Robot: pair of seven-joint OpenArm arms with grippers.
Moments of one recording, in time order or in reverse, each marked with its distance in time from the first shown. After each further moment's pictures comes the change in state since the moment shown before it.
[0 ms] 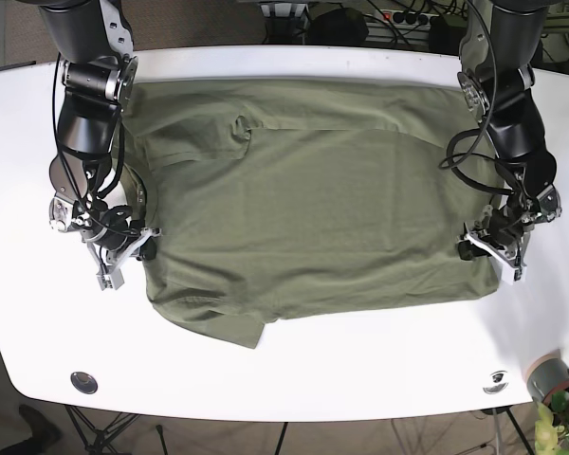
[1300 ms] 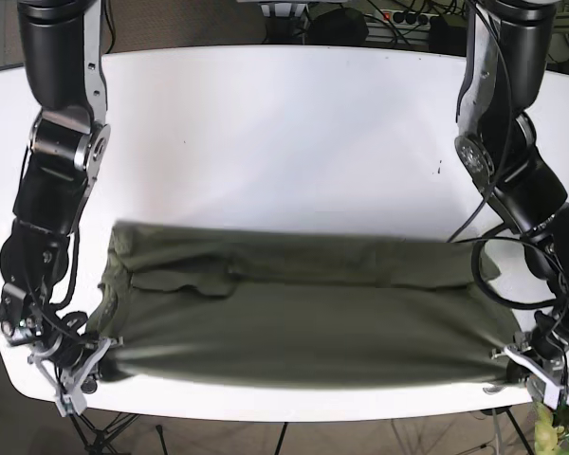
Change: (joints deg) left arm -19.3 3.5 -1.9 24.2 1.6 -0.6 20.0; right arm 20.6 4.4 -4.1 11.5 -0.6 0.1 -14.1
